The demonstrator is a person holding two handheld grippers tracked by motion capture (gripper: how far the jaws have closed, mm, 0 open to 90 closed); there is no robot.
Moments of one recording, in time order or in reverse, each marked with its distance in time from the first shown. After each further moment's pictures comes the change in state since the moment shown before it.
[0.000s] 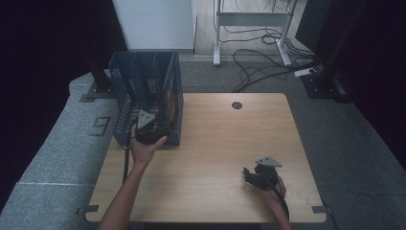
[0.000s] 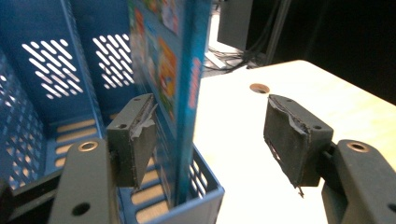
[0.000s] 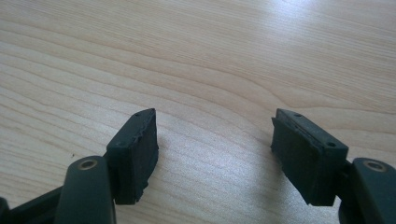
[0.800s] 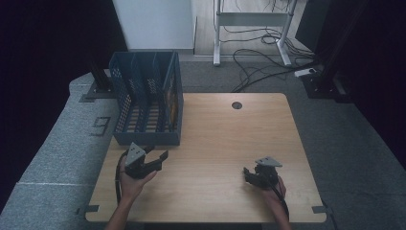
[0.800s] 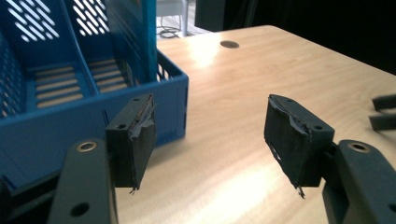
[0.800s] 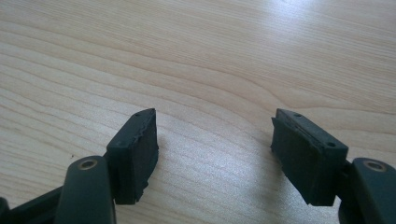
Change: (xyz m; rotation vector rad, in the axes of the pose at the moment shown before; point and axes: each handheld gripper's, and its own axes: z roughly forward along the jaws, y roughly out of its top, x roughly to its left) left arm -0.010 -0.078 -0.064 0.033 -0.093 0.020; right arm 0.000 0.000 0.000 0.000 -0.001 0.000
